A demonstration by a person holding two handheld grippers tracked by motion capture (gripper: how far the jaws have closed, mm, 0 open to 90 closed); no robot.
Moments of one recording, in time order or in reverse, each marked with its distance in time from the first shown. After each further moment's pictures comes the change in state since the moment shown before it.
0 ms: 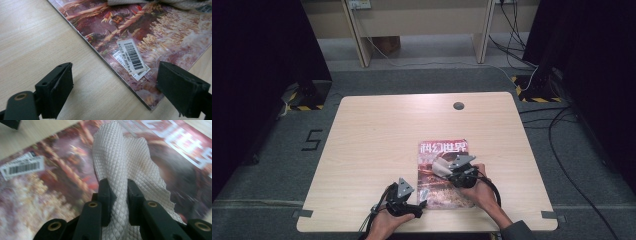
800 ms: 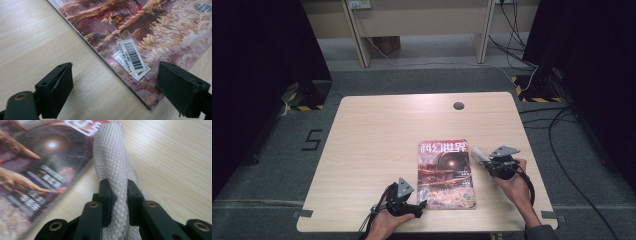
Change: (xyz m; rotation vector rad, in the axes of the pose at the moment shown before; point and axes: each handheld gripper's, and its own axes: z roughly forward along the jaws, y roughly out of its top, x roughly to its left) left arm 0.000 0.000 0.000 0.001 -0.004 -0.001; right arm -0.074 -0.048 -0.058 -0.029 -0.244 0.188
